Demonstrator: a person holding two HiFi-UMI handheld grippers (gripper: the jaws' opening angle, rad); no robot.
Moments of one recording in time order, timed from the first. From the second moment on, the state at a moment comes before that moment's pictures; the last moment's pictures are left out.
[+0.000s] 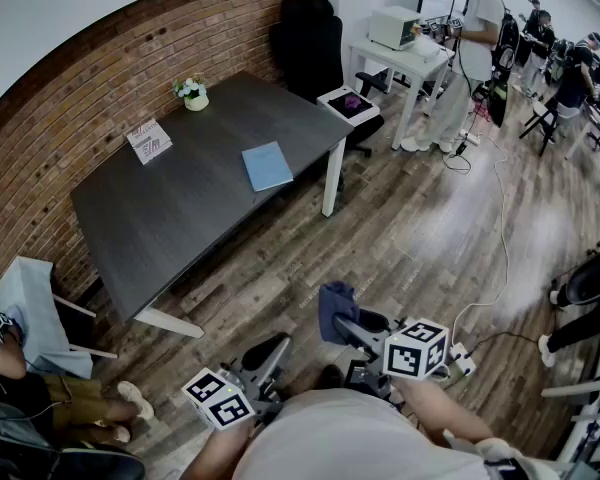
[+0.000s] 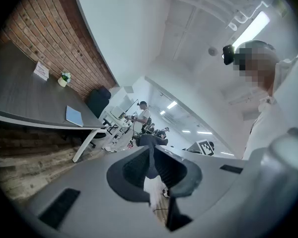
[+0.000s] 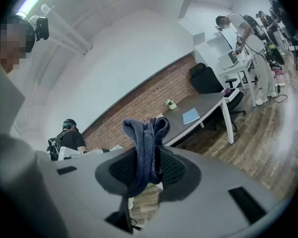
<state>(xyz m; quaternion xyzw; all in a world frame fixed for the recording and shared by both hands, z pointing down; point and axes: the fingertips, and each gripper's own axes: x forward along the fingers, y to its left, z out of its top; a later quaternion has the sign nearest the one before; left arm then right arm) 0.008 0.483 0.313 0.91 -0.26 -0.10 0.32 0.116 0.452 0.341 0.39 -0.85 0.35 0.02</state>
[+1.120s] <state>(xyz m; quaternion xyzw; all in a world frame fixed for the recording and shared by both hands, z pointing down) 0.050 0.441 0.323 0.89 -0.31 -0.10 0.32 0.175 0.397 0.345 0.38 -0.86 0.33 0.05</state>
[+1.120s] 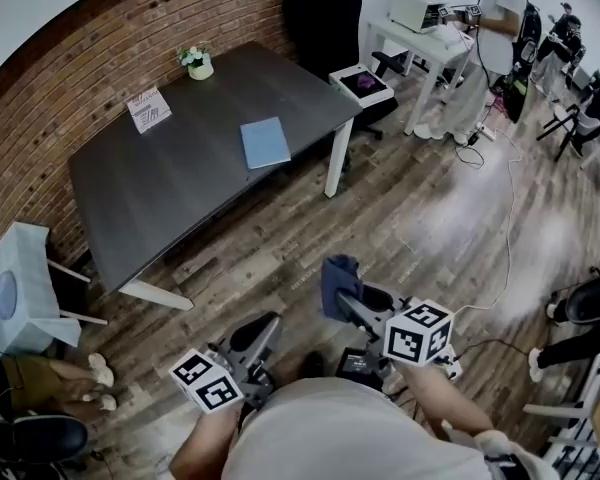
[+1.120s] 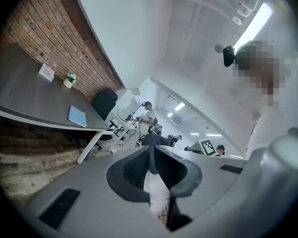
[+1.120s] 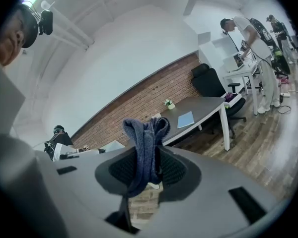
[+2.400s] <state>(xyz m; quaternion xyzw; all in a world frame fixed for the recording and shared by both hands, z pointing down) 0.003 0.254 0.354 0.89 -0.28 -0.07 0.35 0.116 0.219 0.364 0.39 -0.85 0.35 0.07</state>
